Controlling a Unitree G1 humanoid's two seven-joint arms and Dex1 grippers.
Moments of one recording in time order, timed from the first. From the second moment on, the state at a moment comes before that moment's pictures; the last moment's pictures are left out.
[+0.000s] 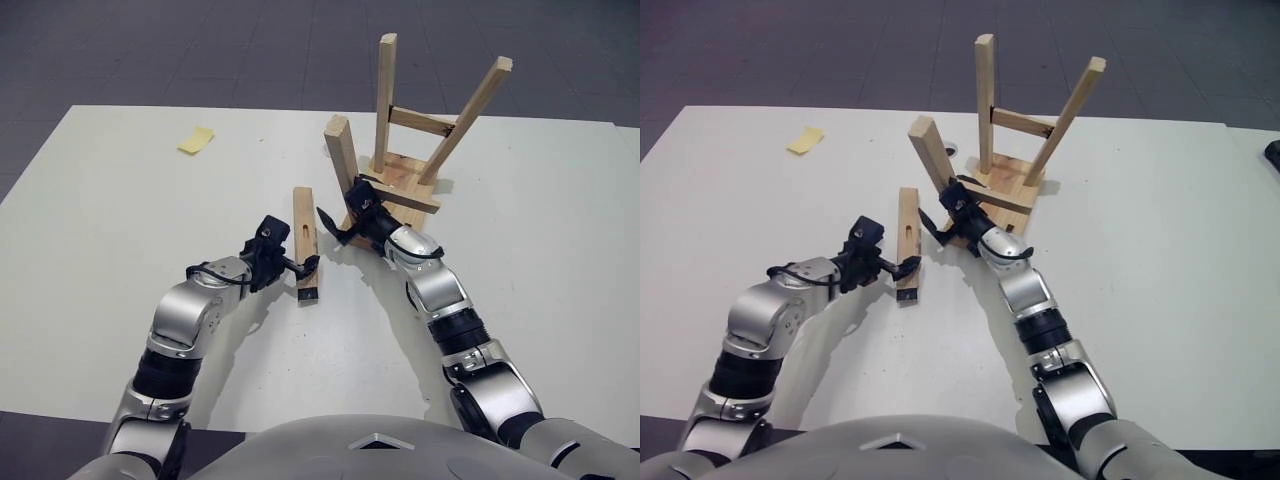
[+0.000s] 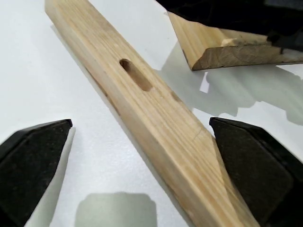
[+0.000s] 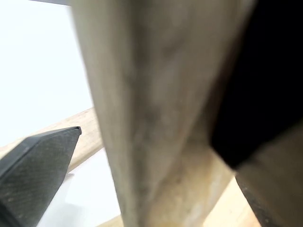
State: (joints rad) left arm -0.16 0.32 -0.16 -0.34 -0.34 1.04 -0.26; right arm -0.38 -0.12 0.27 0.24 -0.10 0.18 0.32
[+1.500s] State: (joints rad) left arm -0.20 0.30 0.07 -0.11 -0.30 0.91 -0.23; right arm 0.02 -0.41 0.00 -0.27 0.07 0.53 0.49
